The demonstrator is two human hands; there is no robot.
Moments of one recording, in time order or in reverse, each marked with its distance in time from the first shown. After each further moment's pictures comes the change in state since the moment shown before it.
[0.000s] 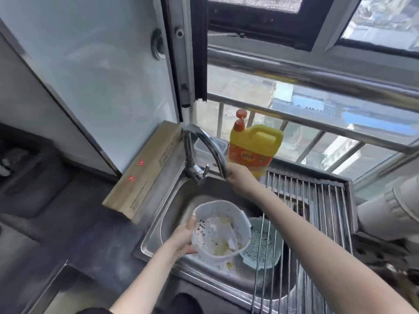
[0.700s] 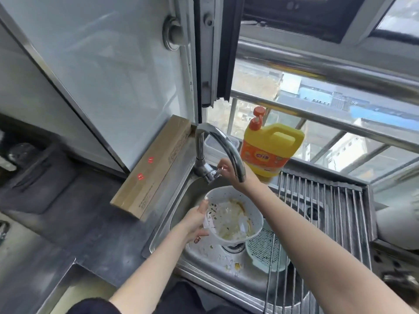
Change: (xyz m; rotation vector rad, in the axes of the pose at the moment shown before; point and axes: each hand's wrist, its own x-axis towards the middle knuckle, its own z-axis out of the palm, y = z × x) left_hand 0.033 0.035 -0.008 0.035 -0.100 0.062; right_hand 0.050 0.013 0.037 -0.040 -0.021 0.015
